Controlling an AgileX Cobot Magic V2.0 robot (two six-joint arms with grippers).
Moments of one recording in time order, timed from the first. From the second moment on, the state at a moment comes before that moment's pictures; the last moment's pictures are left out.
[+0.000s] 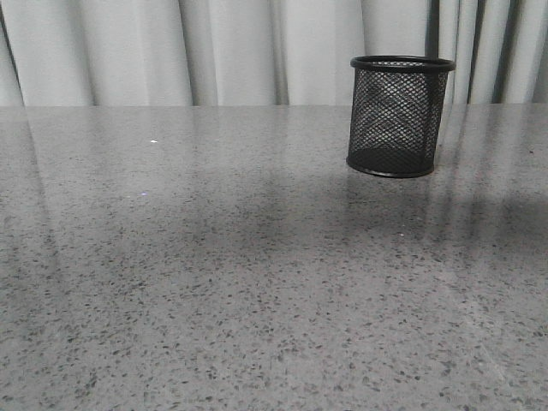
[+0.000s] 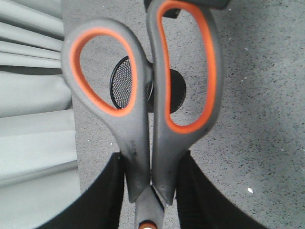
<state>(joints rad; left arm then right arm) -0.86 1.50 -1.83 0.00 1.18 1.06 0.08 0.89 -0.85 1.43 0.82 -0.76</state>
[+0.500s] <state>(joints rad) -0.86 1.50 -1.83 -0.09 1.16 1.07 0.08 0.92 -0.85 1.48 0.83 -0.80</state>
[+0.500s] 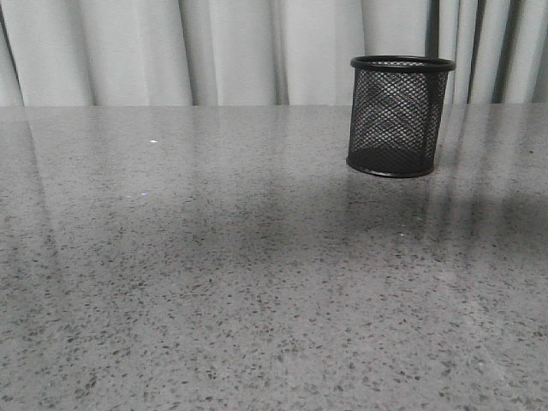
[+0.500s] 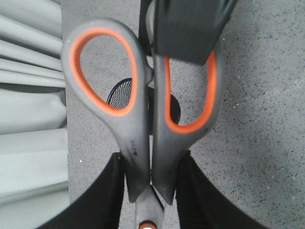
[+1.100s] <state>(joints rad) -0.86 1.50 -1.83 -0.13 1.14 1.08 0.09 0.95 -0.85 1.56 0.88 -0.87</state>
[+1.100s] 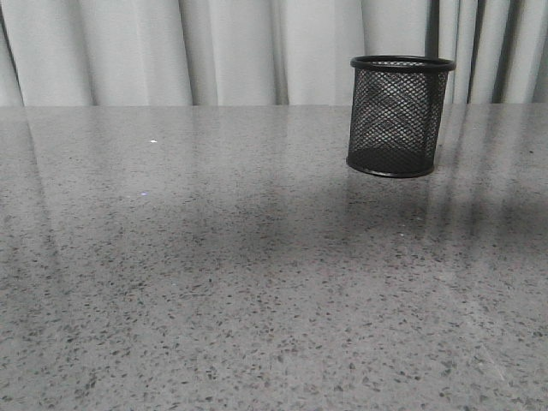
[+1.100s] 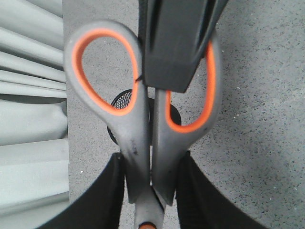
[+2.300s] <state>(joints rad) -0.10 1.36 -1.83 -0.27 1.12 0.61 0.09 1.29 -1.45 0.37 1.05 -0.29</state>
